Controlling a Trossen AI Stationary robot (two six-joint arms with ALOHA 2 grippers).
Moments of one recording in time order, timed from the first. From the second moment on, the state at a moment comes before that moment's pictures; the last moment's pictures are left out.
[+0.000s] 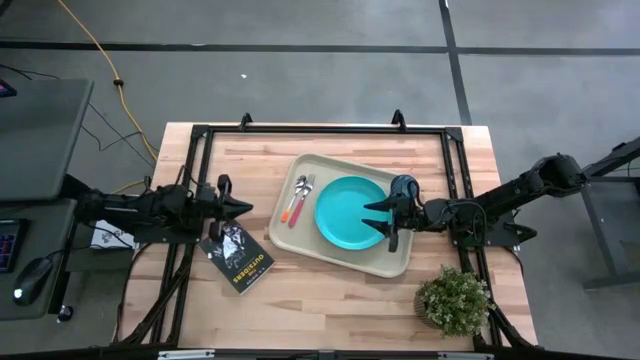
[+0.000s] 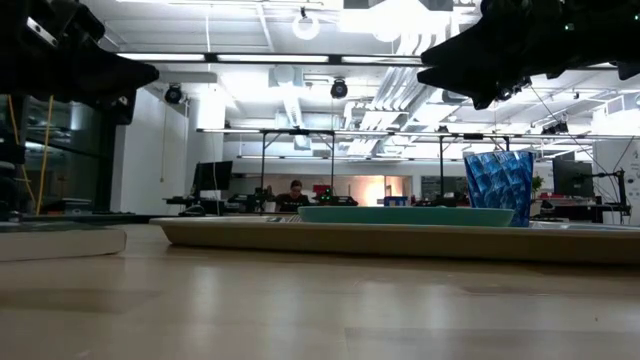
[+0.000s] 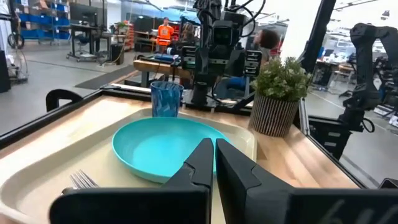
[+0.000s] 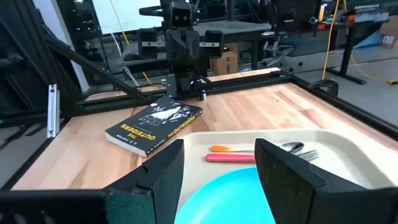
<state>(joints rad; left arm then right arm) 0.05 0.02 0.01 0.02 -0.09 -0.14 0.25 1.12 0.32 0.70 0.38 0.13</state>
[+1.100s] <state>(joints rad) 0.05 0.02 0.01 0.03 -0.13 -0.17 0.16 0.19 0.01 0.35 0.37 0.18</state>
